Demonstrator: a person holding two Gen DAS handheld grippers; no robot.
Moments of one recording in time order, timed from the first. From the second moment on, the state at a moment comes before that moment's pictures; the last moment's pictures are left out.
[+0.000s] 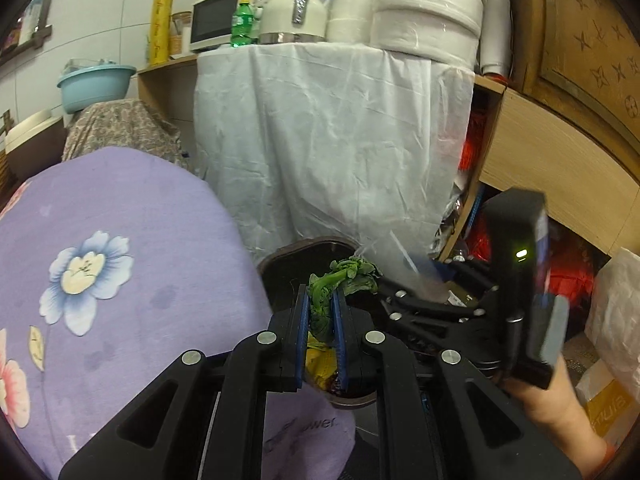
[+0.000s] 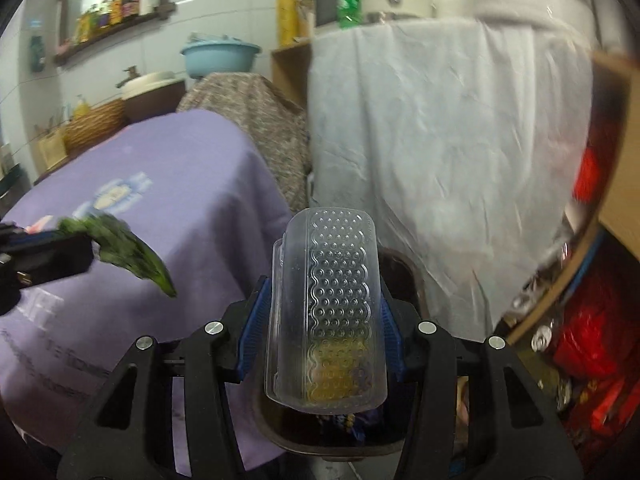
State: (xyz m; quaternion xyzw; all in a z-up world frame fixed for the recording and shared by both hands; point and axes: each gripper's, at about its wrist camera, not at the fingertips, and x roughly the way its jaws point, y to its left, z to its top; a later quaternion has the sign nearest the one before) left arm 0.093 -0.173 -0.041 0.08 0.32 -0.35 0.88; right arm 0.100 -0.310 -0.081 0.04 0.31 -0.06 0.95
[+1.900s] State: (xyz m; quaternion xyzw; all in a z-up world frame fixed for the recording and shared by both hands) left arm 0.144 -0.299 -0.195 0.15 0.45 -0.34 0.81; right arm 0.045 -0.402 -0.206 0.12 0.38 -0.25 0.88
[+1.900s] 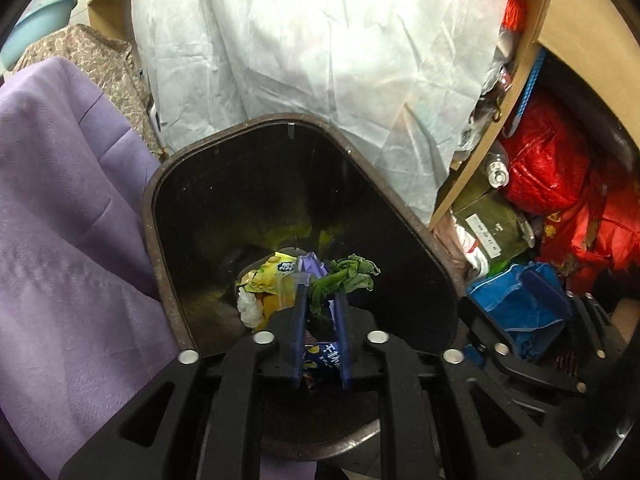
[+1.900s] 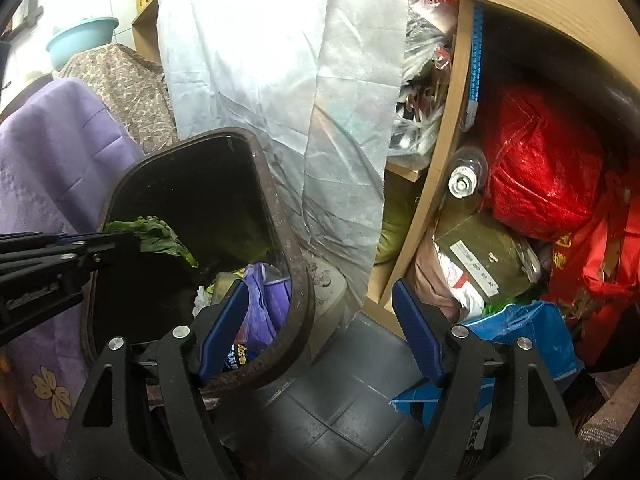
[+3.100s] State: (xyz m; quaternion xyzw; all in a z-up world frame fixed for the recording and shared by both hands) left arm 0.039 -0.111 -0.022 0.01 0.24 -0.24 0.94; right arm 0.009 -0.322 -0.079 0.10 0.26 -0.21 0.94
